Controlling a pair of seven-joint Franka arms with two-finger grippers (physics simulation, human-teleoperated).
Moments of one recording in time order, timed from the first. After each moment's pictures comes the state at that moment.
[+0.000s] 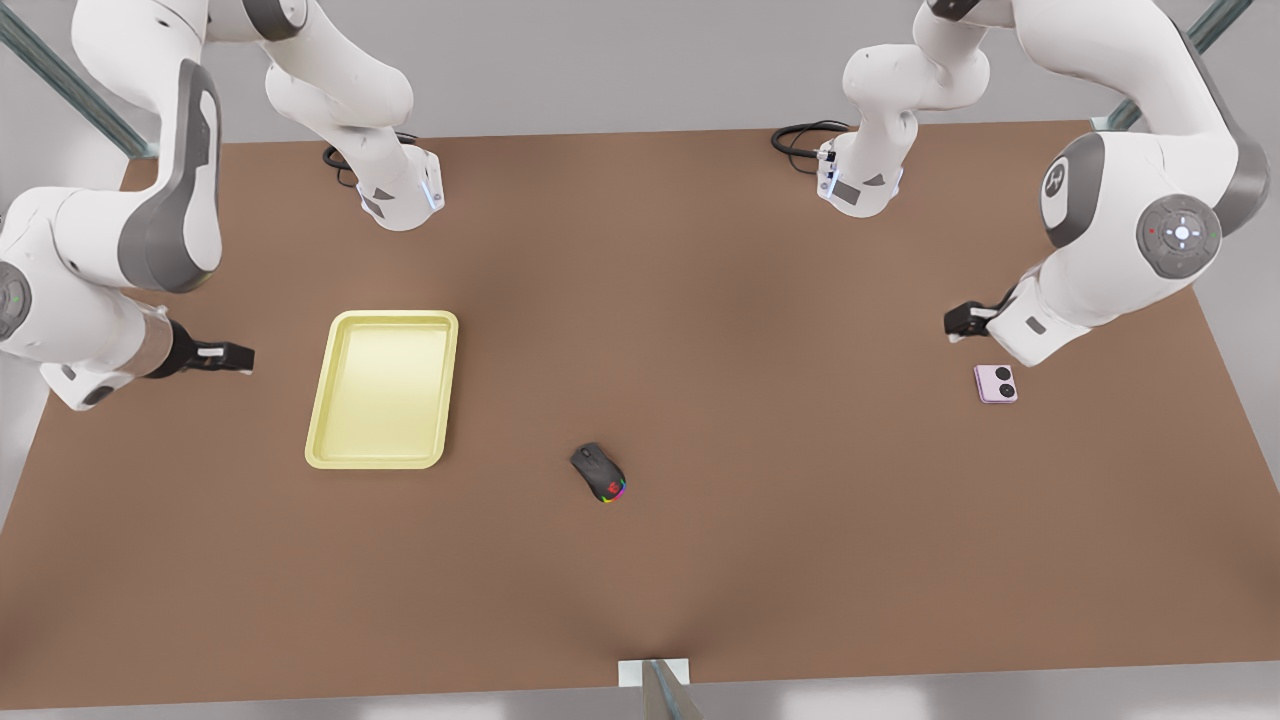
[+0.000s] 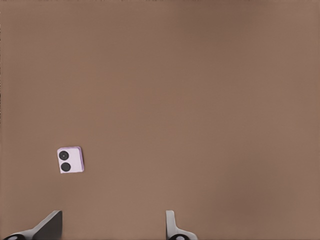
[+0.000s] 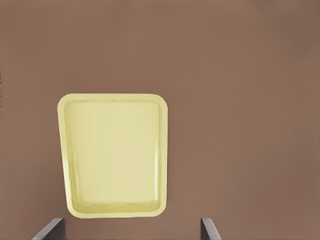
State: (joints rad) left arm -0.06 0.19 -0.06 -1.41 0.03 1.44 -0.01; right arm -0.13 0.17 0.06 -1.53 -0.06 1.52 -0.04
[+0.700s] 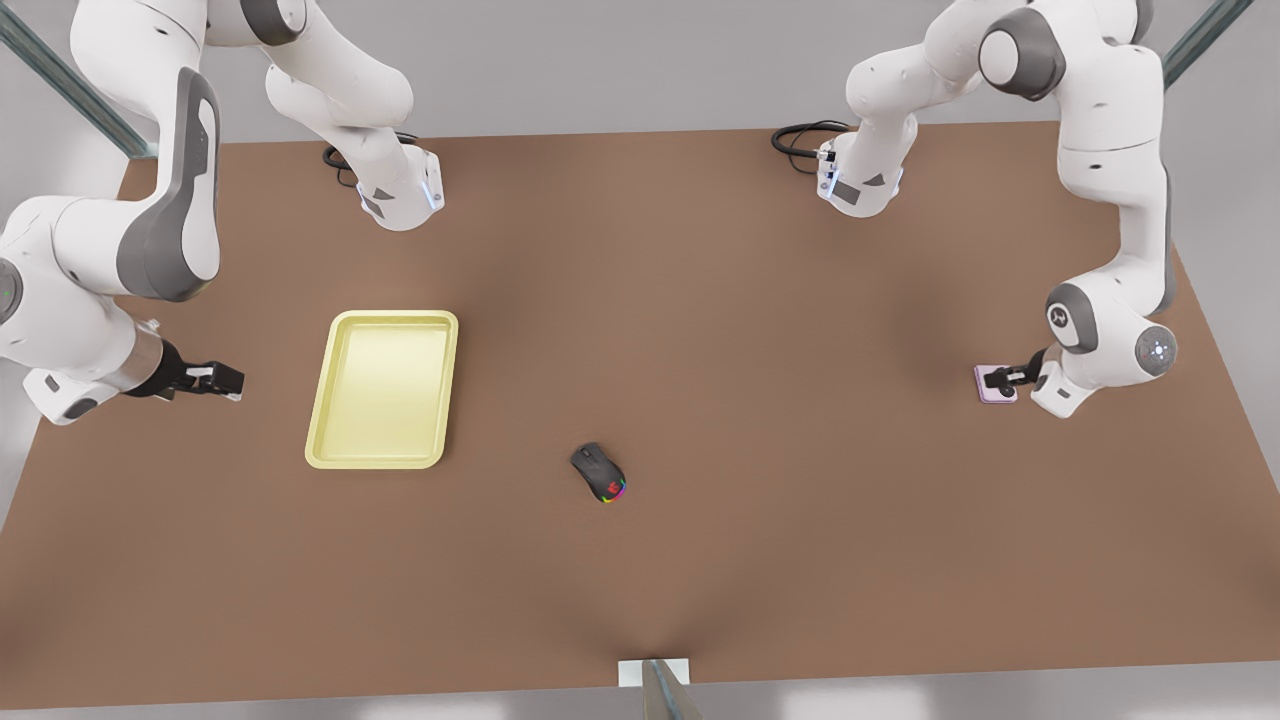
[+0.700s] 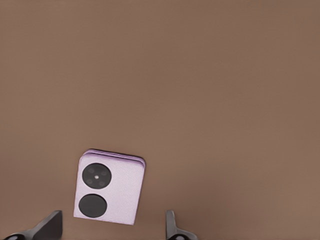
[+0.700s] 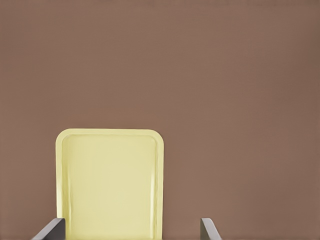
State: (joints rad) left arm 0.26 0.43 0.08 -2.06 -0.02 2.23 0.22; right arm -0.14 0.19 0.05 -1.52 -0.07 1.64 -0.06
